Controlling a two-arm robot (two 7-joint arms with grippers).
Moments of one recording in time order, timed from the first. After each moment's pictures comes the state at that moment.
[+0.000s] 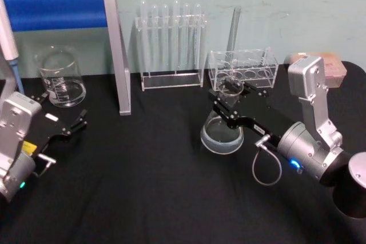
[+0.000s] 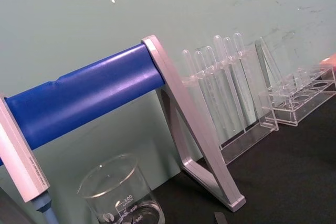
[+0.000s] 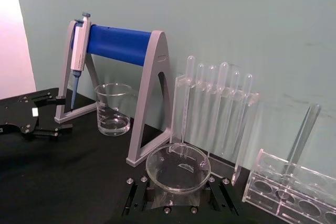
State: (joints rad) left arm -0.20 0.60 0.45 -1.41 -0.25 -0.12 0.03; right arm 0.14 0.36 -0.30 -1.62 0.29 0.03 0.36
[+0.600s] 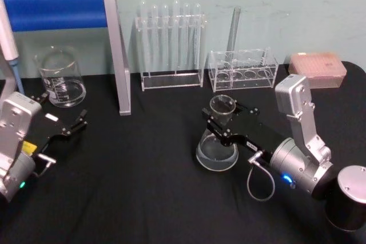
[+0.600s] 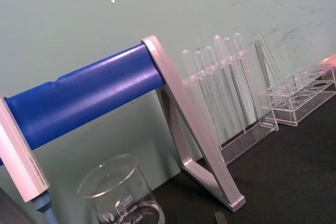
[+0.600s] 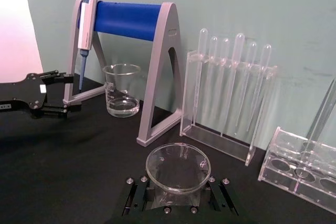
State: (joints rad) left arm -0.20 0.60 0.45 -1.41 -0.25 -0.12 0.03; right arm 0.13 0.35 -0.33 -1.55 0.28 0.00 0.37
